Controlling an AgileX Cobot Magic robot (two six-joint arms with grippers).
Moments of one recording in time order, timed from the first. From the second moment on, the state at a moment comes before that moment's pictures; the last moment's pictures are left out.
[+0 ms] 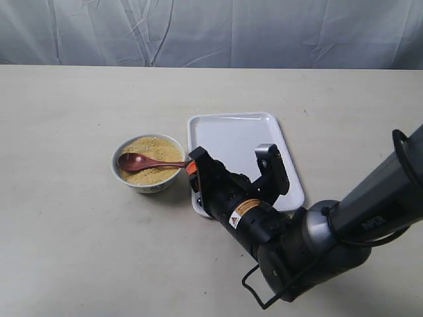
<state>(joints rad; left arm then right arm) -0.04 0.00 0.00 0.02 0.18 0.00 0.97 2.04 -0.64 0.45 -0.99 1.18</state>
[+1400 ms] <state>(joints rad) -0.04 0.00 0.00 0.02 0.18 0.00 0.97 2.17 -0.84 0.69 -1.02 1.19</state>
